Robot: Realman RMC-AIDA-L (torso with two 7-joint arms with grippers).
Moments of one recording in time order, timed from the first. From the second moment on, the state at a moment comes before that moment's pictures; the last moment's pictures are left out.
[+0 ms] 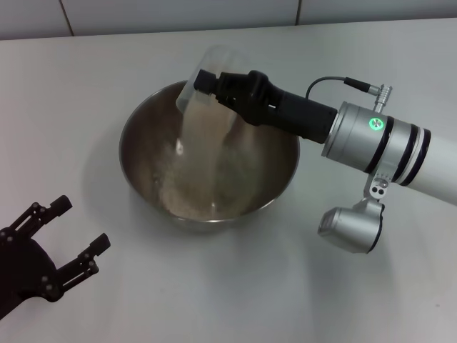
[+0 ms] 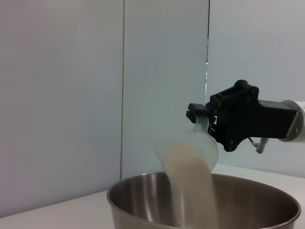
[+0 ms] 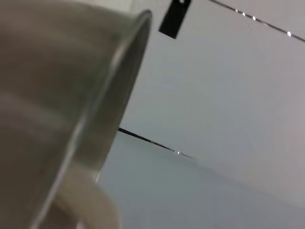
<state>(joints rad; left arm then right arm) -0.14 -2.06 0.69 0.29 1.60 1.68 -0.59 0.79 2.09 -0.18 0.05 -2.01 -1.40 -1.39</state>
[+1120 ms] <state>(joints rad) -0.13 -2.06 0.69 0.28 1.60 1.68 -0.59 0.80 2.09 -0.23 0.04 -2.03 -1.41 -1.66</state>
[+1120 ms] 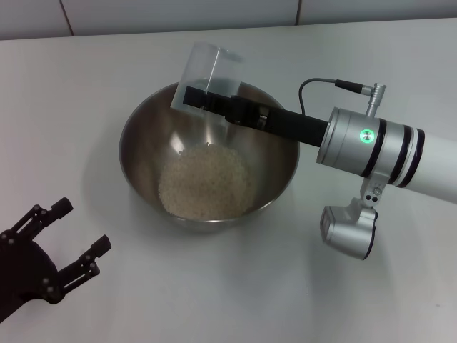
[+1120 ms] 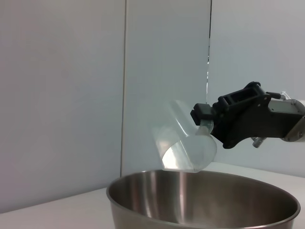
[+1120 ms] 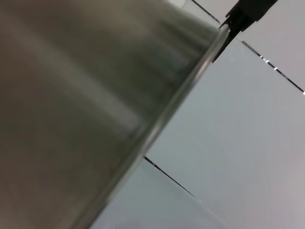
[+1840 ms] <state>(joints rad) -0.13 -2.05 0.69 0.28 1.60 1.67 -0.59 0.74 2.09 0.01 0.17 -2.01 -1.44 -0.80</state>
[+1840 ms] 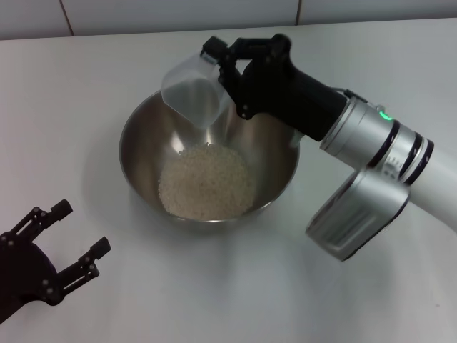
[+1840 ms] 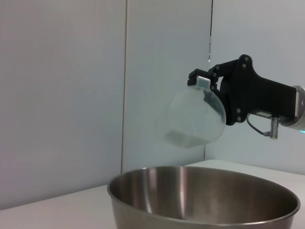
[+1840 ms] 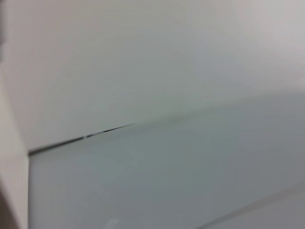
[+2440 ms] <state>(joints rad) -0.12 -2.05 0.69 0.27 1.61 1.68 -0.59 0.71 2.08 0.02 0.14 -2.02 -1.39 0.25</state>
